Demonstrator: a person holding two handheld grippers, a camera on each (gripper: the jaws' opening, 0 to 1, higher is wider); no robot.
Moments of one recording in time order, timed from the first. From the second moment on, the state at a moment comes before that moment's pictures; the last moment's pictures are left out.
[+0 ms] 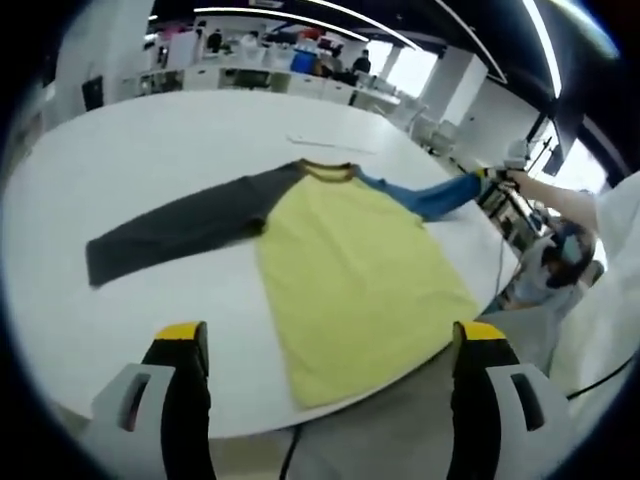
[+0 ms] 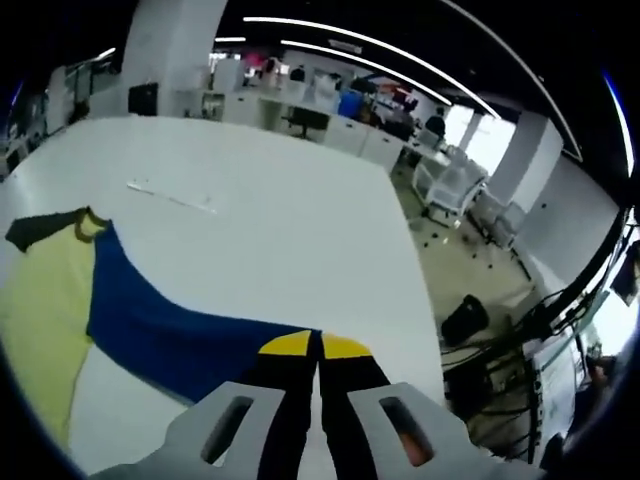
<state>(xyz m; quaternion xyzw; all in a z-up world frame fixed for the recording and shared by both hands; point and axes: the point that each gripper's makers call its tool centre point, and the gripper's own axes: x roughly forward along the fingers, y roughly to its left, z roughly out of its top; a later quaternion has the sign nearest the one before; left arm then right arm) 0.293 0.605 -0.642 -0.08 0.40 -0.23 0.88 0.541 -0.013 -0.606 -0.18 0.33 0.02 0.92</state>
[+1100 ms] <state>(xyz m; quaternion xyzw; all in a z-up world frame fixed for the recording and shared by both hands) 0.275 0.641 -0.622 -0.09 0.36 -0.25 0.90 0.558 0.112 -0.493 -0.21 0.25 0.09 0.94</state>
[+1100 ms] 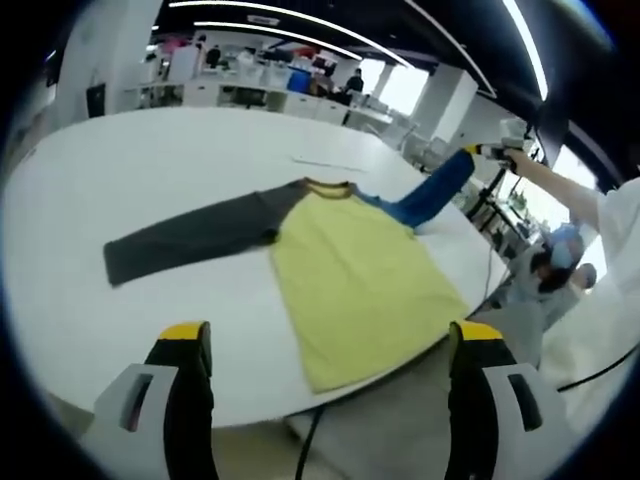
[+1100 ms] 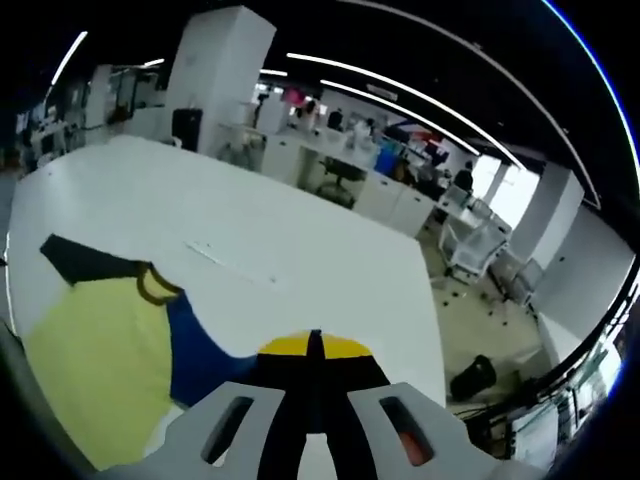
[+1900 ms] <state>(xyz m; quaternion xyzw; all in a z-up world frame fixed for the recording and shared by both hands) 0.272 0.640 -0.616 -0.10 0.34 -0.25 0.90 0.546 0.212 -0.460 -0.13 0.21 0.18 0.95</state>
